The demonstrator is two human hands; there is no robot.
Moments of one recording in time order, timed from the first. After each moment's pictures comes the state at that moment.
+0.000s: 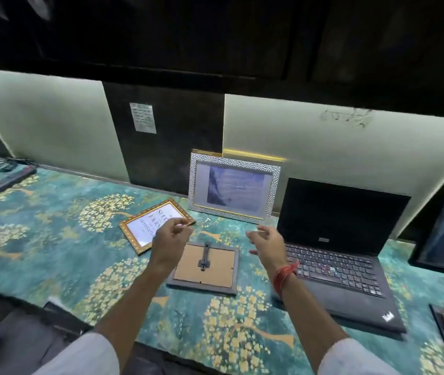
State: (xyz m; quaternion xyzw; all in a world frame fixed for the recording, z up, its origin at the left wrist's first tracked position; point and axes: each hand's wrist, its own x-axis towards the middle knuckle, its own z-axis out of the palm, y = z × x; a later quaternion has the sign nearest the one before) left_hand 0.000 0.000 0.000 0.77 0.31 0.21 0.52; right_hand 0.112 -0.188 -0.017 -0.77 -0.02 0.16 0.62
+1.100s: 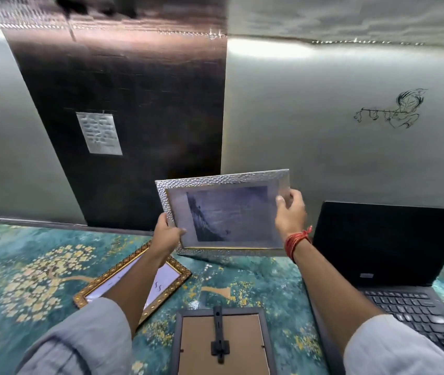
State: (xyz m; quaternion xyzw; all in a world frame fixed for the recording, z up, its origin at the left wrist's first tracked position) left_hand 0.242 0.181 -0.097 0.73 0.27 0.12 0.62; right_hand 0.326 -0.067 -0.044 -0.79 0.04 -0.16 0.59
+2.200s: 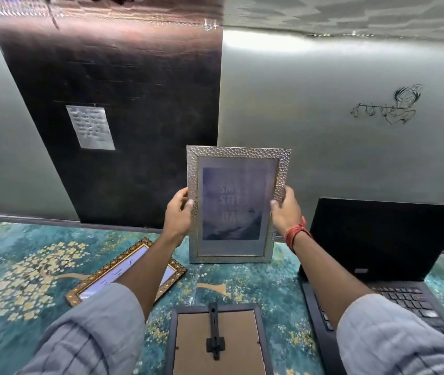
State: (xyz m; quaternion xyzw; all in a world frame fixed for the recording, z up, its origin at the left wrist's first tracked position) left_hand 0.272 0.152 -0.078 0.74 0.14 0.22 0.62; right_hand 0.335 -0.079 -0.045 -0.87 0.02 -0.04 0.49
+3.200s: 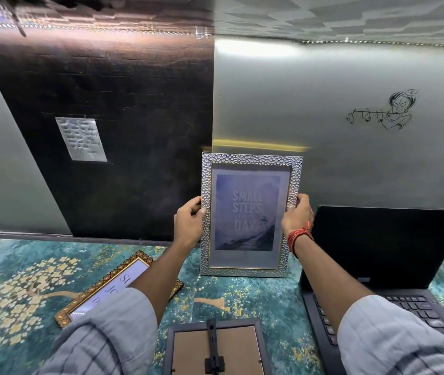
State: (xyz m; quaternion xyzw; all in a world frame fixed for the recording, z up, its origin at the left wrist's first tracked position) left_hand 0.303 0.133 -0.084 0.78 0.14 0.22 0.56; right_hand 0.373 -0.095 -0.061 -0.85 0.13 -0.16 0.48
